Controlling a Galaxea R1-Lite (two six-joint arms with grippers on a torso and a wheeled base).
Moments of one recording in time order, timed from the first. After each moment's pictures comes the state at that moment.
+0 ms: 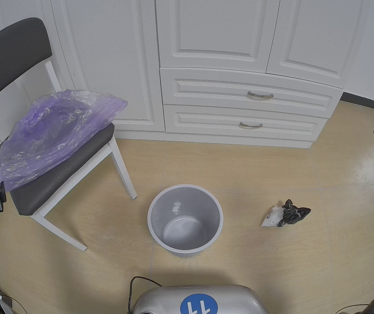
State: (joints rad) left arm 0.49 1.64 -0.10 -1.53 0.13 0.31; right arm 0.22 0.89 -0.47 -0.58 -0.06 0.28
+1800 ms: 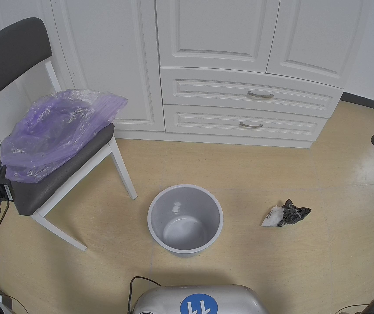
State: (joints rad) left arm 0.36 1.58 -0.13 -1.53 -0.06 0.23; right arm 0.22 0.89 -0.44 -0.58 -0.06 0.26
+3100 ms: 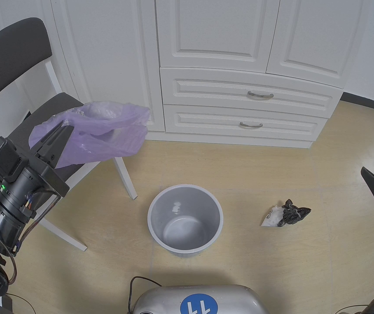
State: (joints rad) left arm -0.43 1.41 -0.26 -1.52 -0.03 0.04; right arm 0.23 0.87 -0.33 -0.58 -0.06 0.06
